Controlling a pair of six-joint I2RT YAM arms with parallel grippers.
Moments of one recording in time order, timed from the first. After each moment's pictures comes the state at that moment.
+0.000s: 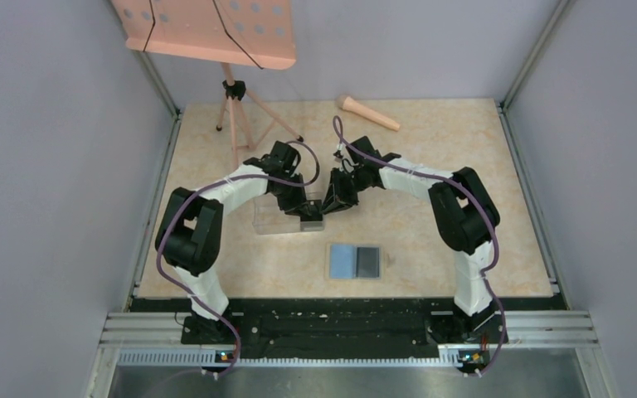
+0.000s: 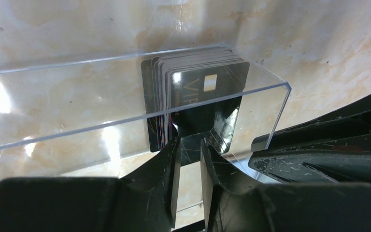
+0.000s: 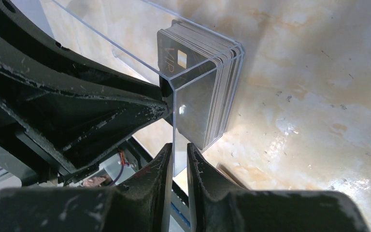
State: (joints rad) left arm -0.42 1.79 1.21 -0.58 0.26 -0.63; right arm 0.59 2.03 1.41 -0.39 -0.64 0.67
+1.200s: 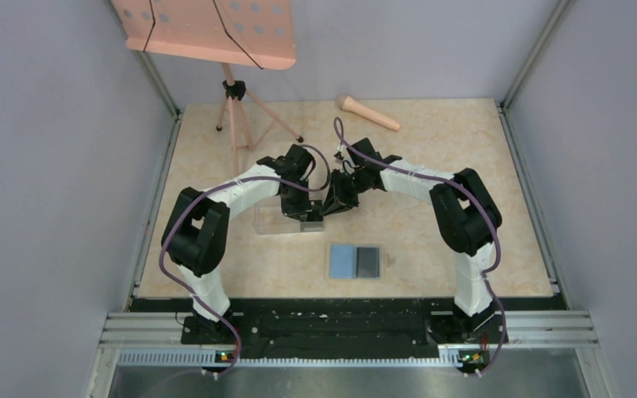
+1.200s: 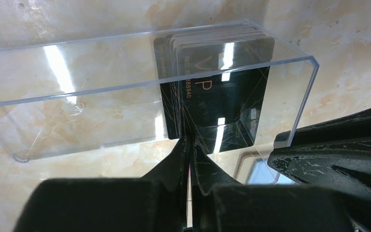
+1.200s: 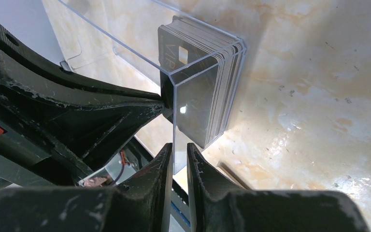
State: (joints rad) left arm -0.53 1.81 1.27 -0.72 0.06 -0.57; right arm 0.59 2.01 1.38 -0.36 -0.64 0.68
